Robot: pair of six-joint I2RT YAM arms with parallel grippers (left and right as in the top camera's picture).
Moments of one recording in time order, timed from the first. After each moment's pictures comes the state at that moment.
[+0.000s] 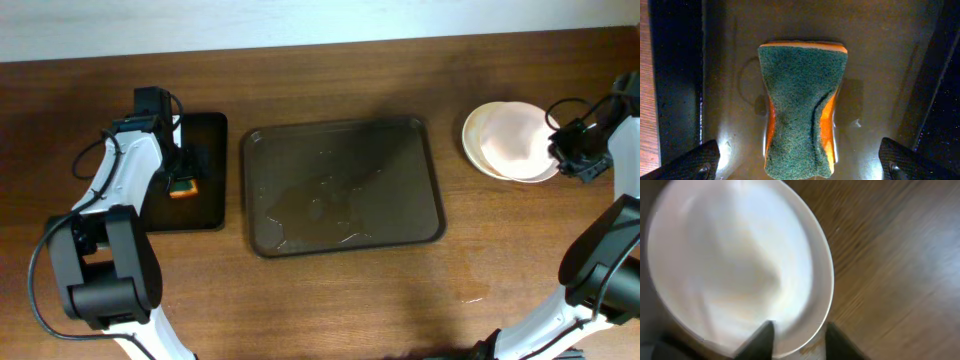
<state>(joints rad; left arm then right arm) 0.07 2.00 1.48 -0.82 -0.10 -0.06 -0.54 1.95 1.58 -0.96 -0.13 0.51</state>
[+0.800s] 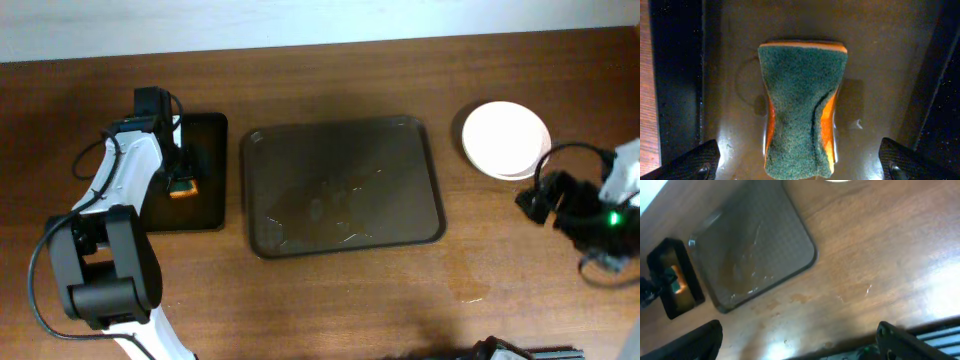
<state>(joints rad) 0.07 2.00 1.48 -0.82 -0.10 -0.06 -0.54 1.15 1.63 -1.69 -0.40 0.07</state>
